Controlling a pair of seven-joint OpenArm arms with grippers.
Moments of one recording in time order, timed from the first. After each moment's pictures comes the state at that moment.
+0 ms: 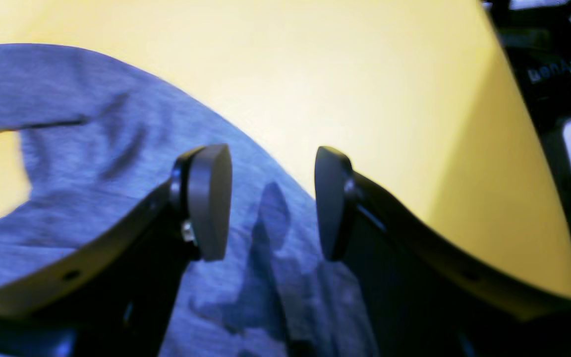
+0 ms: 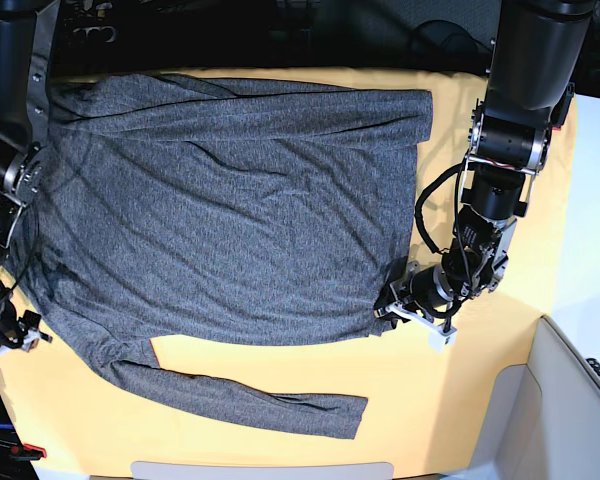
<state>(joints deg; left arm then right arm) -41.1 -12.3 17.0 23.4 -57.0 -16.7 32.3 50.7 29.4 18.2 23.0 3.7 20.8 -29.7</state>
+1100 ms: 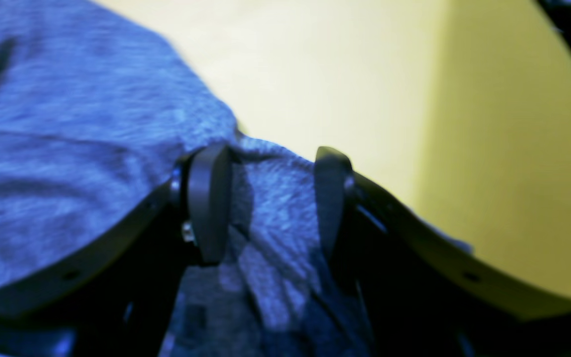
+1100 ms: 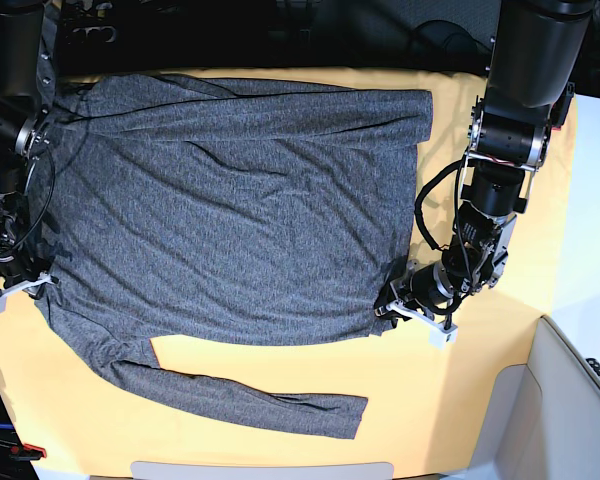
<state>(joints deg) -40.2 -12.4 17.0 23.6 -57.4 -17.0 31.2 40.3 29.2 18.1 15.3 3.9 19.6 -6.8</state>
